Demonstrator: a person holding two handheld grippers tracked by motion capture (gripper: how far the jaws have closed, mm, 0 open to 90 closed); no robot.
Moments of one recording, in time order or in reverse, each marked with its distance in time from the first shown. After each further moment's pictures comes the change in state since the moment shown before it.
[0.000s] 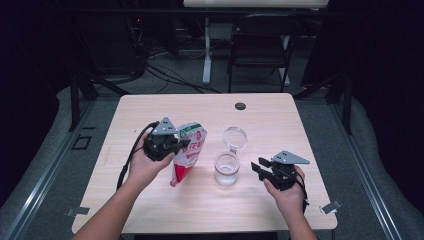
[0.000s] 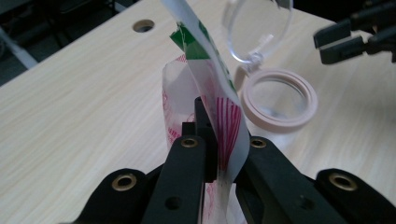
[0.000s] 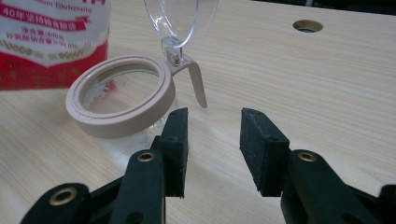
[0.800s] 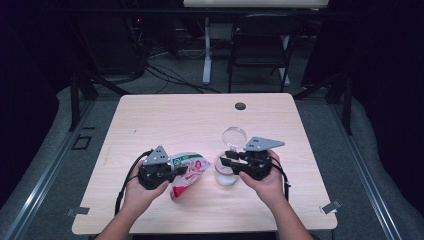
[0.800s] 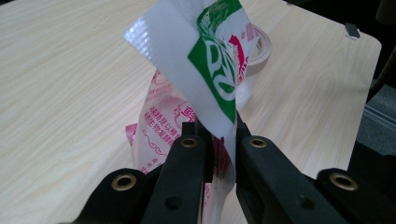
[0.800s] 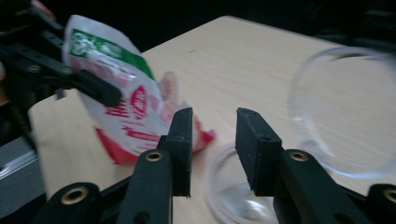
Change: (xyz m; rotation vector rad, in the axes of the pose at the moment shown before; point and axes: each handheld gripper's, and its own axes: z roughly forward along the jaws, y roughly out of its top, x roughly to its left) left arm -0.025 -0.065 -0.005 -0.029 -0.097 -0.078; right arm 0.061 0.067 0.017 0.004 0.327 -0.130
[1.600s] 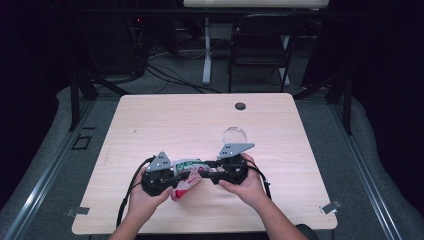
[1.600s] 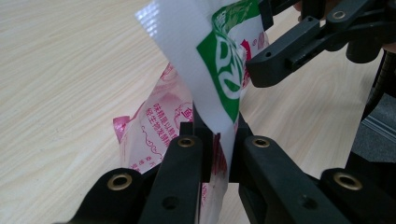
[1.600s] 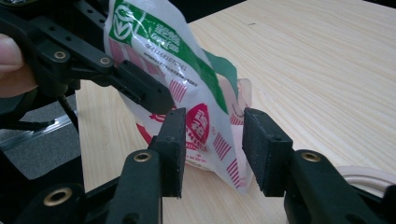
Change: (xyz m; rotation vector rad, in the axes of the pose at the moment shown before) left arm -0.013 -0.010 0.007 -0.014 0.020 -0.039; right arm 0.022 -0.005 0.051 0.092 0.162 -0.075
